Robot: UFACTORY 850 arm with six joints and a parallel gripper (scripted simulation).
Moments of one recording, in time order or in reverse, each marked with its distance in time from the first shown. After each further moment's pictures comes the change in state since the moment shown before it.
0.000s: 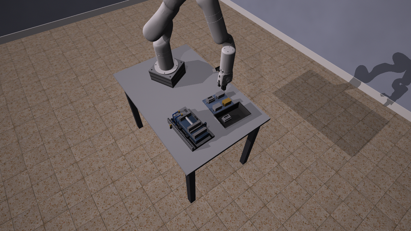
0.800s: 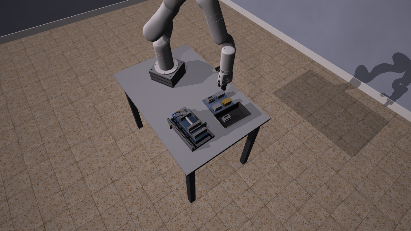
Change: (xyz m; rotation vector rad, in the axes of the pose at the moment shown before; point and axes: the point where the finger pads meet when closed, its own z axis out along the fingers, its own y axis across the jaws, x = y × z) arm 0.000 0.000 0.001 0.000 0.000 0.000
